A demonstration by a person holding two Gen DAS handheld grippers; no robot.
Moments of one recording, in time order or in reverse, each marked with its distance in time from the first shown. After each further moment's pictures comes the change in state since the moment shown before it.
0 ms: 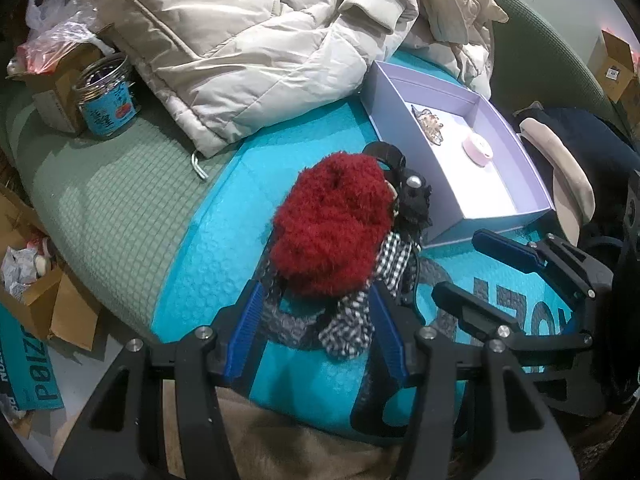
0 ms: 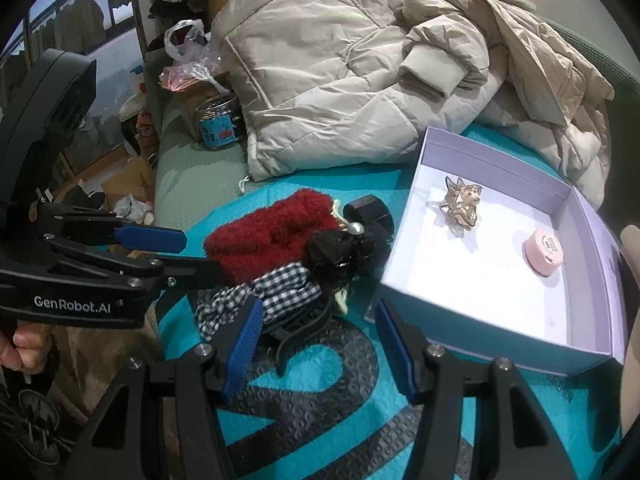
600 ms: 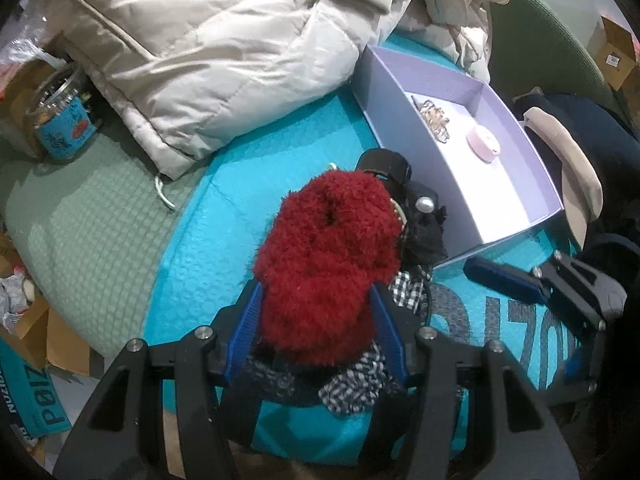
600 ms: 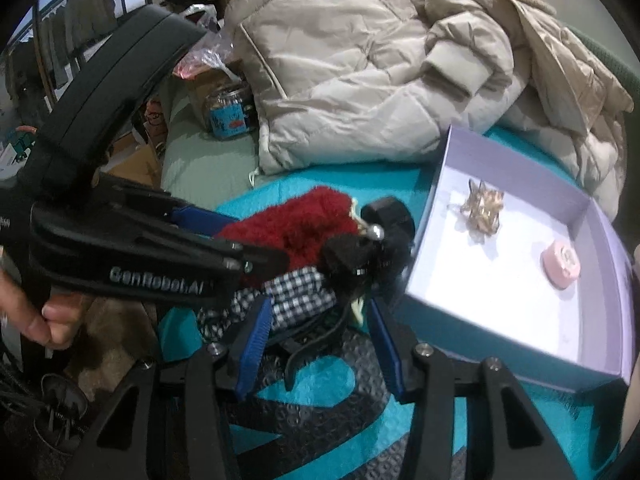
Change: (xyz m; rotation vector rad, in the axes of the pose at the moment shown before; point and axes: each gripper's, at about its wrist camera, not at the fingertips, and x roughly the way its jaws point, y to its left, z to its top) left arm 0.045 -0.002 0.033 0.051 0.063 -0.037; right arm 0.016 0.006 0.000 -0.042 0.035 0.031
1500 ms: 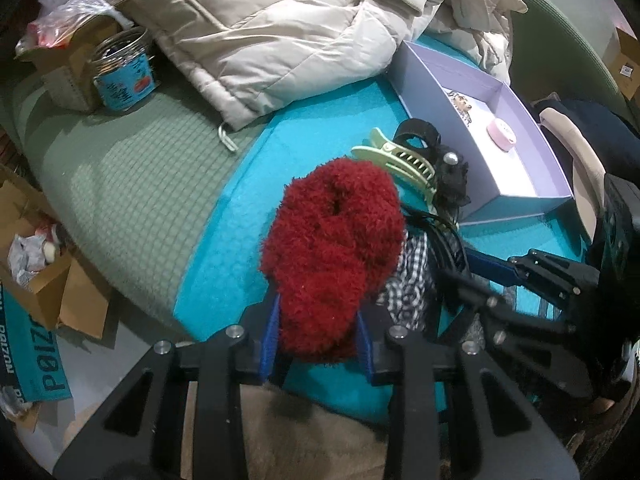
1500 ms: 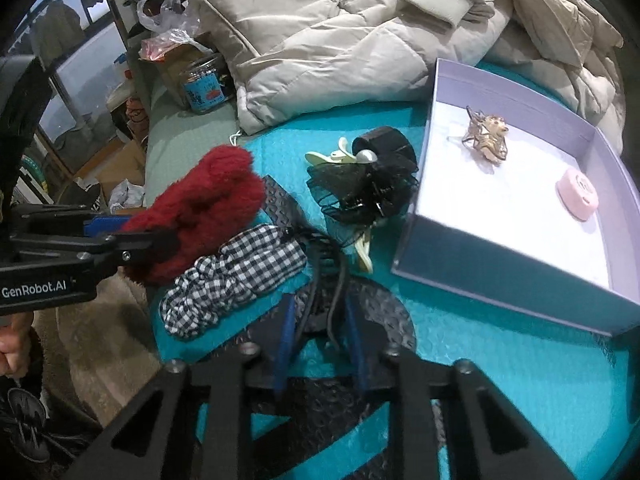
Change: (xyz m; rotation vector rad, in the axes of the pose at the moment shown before) left arm -0.033 0.024 -0.054 -0.068 -0.014 0.081; right arm 0.018 -0.007 -0.021 0.122 0.097 0.017
